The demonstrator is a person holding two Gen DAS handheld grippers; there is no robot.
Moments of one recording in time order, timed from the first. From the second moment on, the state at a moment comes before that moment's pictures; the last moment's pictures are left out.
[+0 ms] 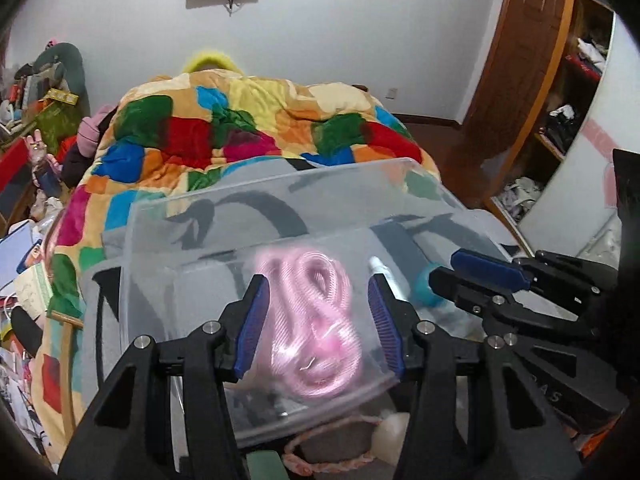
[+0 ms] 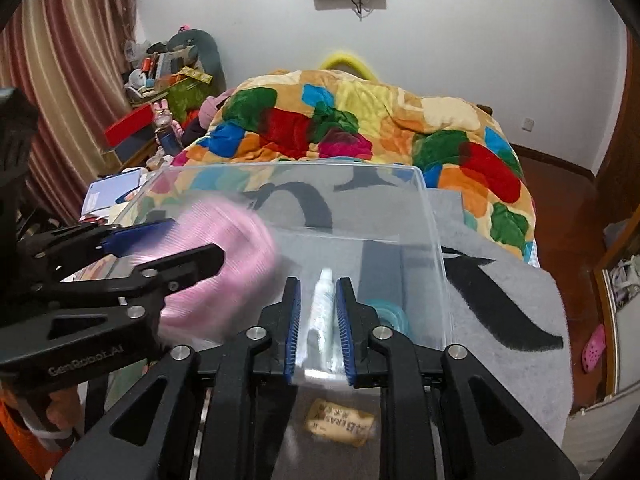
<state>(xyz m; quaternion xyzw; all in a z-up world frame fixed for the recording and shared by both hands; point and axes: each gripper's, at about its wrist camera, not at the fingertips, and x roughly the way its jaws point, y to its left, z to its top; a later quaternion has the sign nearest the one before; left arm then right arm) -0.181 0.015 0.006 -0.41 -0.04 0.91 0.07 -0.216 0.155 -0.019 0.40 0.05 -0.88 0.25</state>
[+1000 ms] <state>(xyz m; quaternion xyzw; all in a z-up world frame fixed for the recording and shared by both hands) -0.086 0.051 -0.023 -0.42 0.02 0.90 0.12 -0.158 0.184 -0.060 0.42 0.09 -0.88 0.22</state>
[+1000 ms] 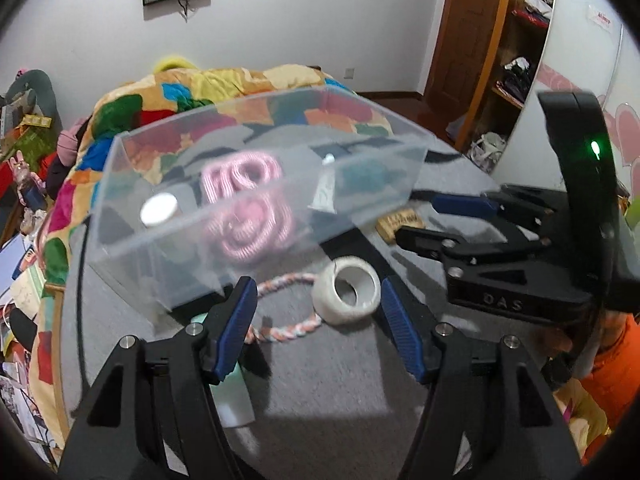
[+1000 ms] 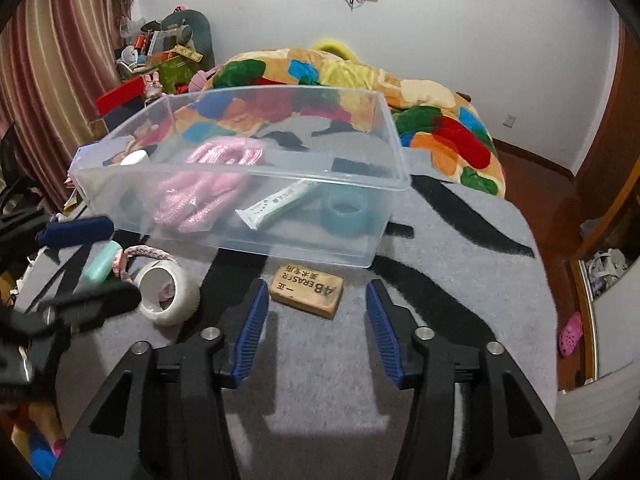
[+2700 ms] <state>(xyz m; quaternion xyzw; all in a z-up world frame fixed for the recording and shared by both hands) -0.135 0.015 0.022 -0.36 -0.06 0.93 0.08 -0.199 0.163 0.002 0.35 0.03 -0.90 0.25</state>
